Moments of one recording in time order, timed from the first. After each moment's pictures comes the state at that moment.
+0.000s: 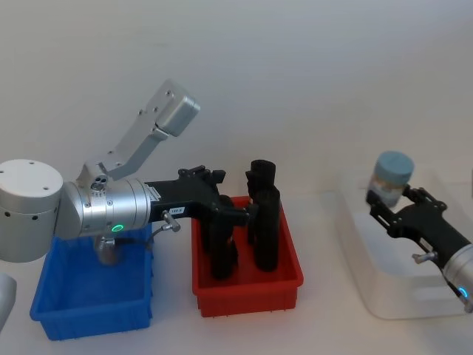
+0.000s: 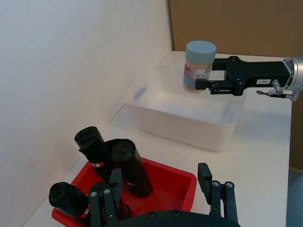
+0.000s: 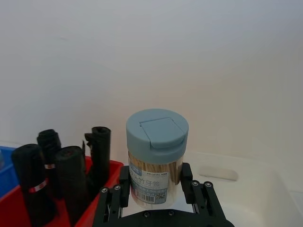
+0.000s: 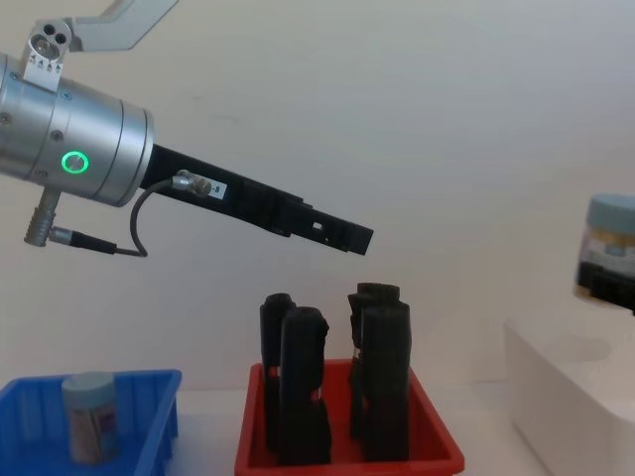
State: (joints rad) left arm -0.58 0.38 0.36 -1.52 -0.17 0.57 -0.80; right arm 0.19 0.34 -0.18 -1.44 0.36 -0.03 0.24
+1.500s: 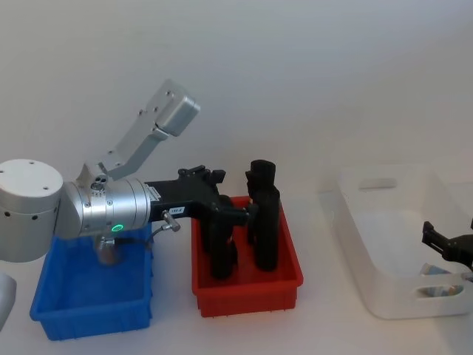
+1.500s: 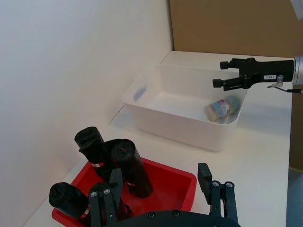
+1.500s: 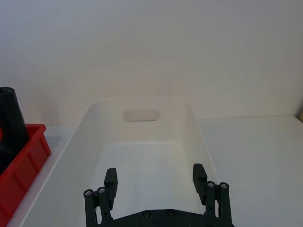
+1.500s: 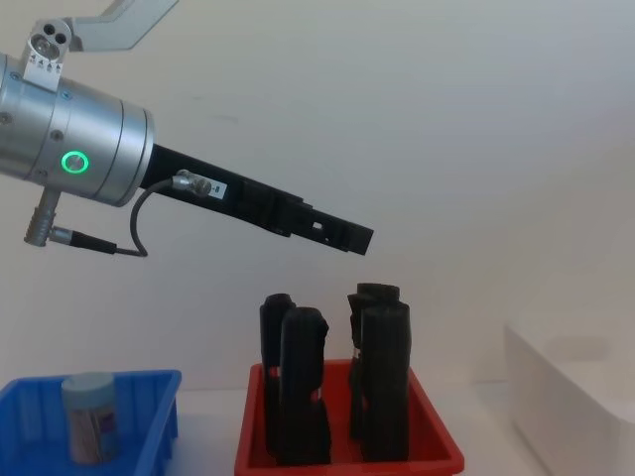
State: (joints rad) left arm -0.58 0.38 0.36 -1.52 -0.17 0.57 -0.80; right arm 0.10 0.39 -0.11 -1.52 0.42 0.20 -0.02
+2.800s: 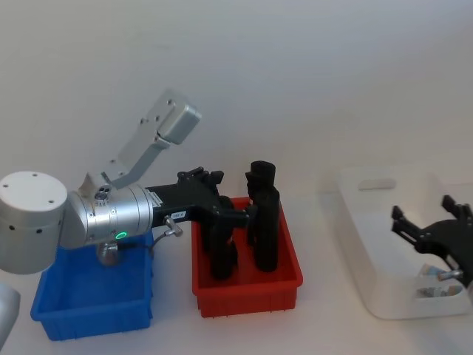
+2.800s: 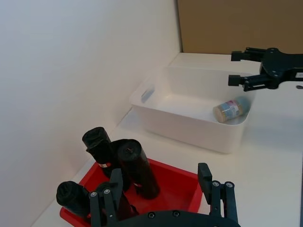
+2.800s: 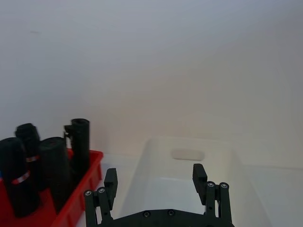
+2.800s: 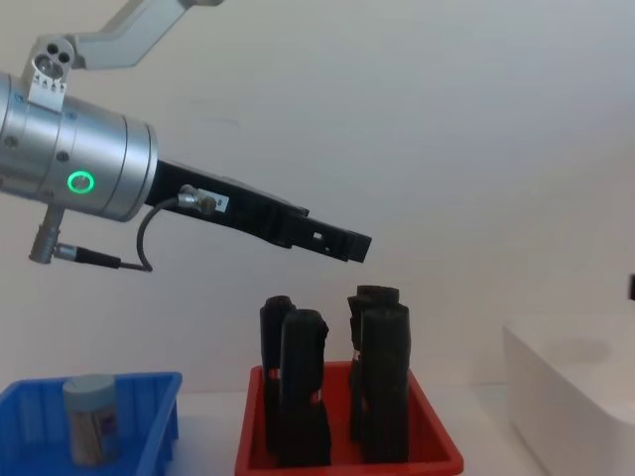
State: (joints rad) left arm -0.55 0.38 0.36 -1.53 -0.17 0.53 -0.74; right arm 0.03 0.38 -0.15 -1.67 0.35 0.07 0.03
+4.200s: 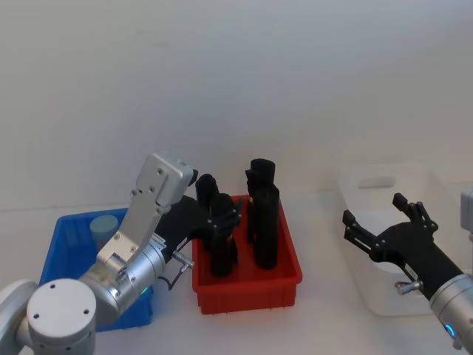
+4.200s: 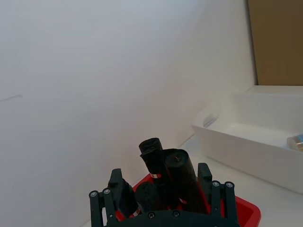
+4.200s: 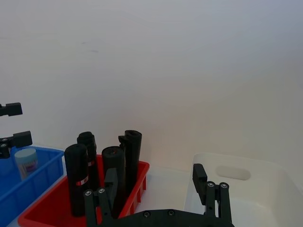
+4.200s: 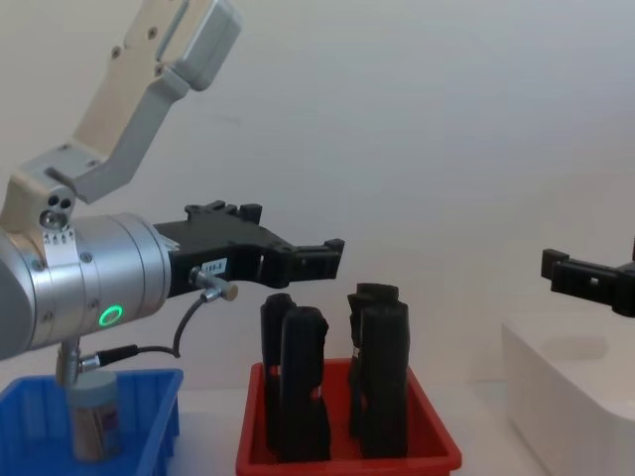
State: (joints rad) left arm -0.31 0.38 0.43 -1.60 -0.20 0.14 -0.19; right arm -0.01 0.34 -0.23 -1.77 0.29 0.03 0.07
